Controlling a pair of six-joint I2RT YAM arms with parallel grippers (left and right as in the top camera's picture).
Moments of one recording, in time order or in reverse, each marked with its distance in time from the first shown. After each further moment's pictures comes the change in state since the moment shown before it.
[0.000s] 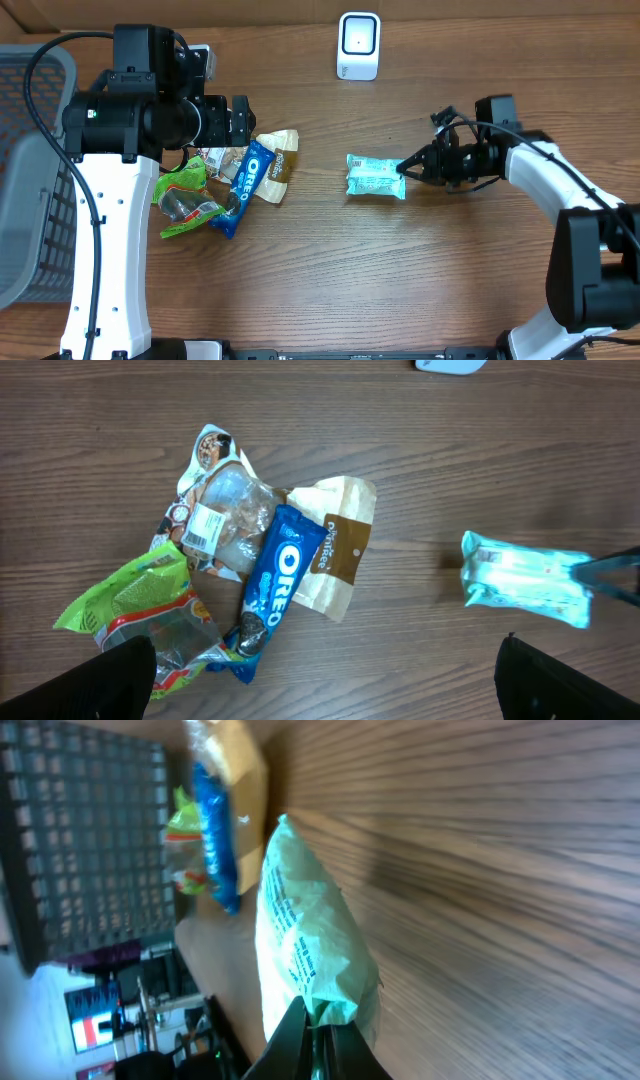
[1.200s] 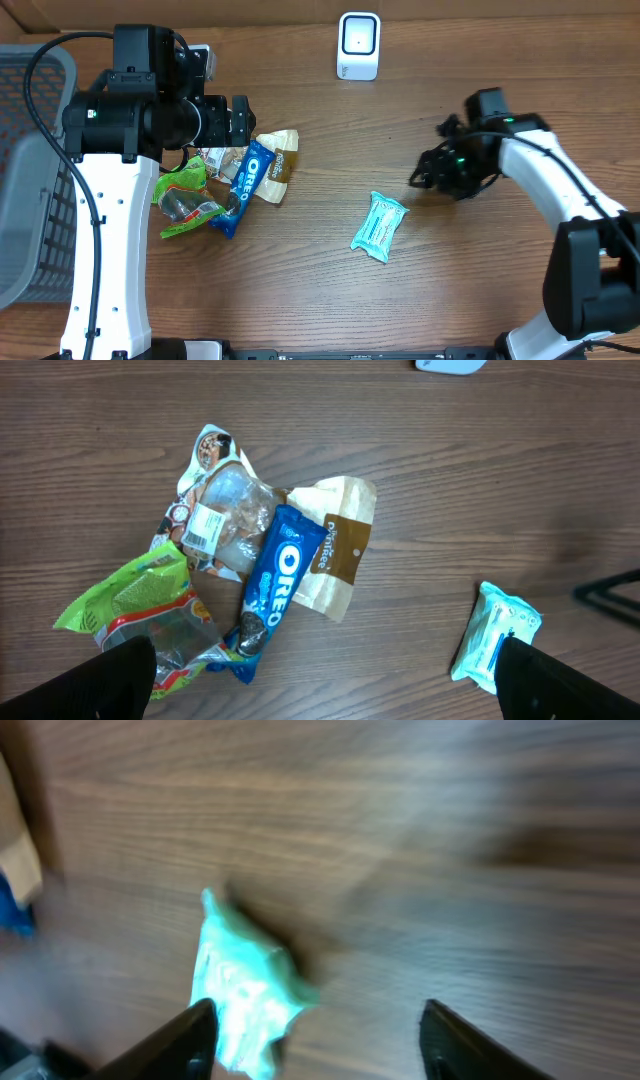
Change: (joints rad) left arm 0.000 0.000 0.000 0.000 0.000 0.000; right arm 0.085 -0.019 0.104 -0.322 0.517 0.050
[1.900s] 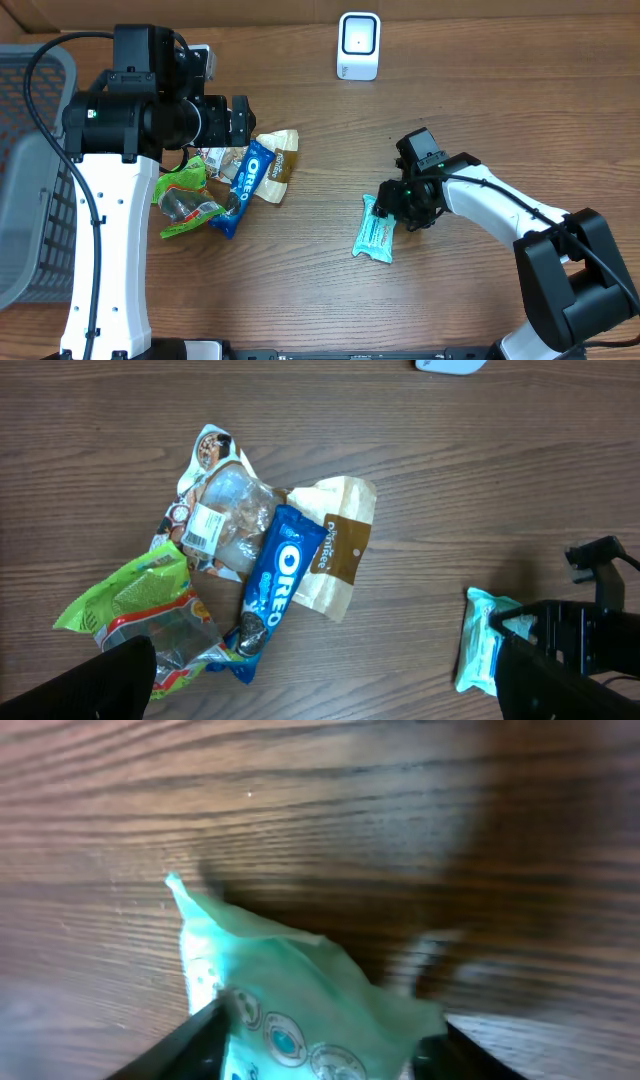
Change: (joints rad) left arm 0.000 0.000 0.000 0.000 0.000 0.000; right arm 0.264 0.000 -0.211 0.296 0.142 0.391
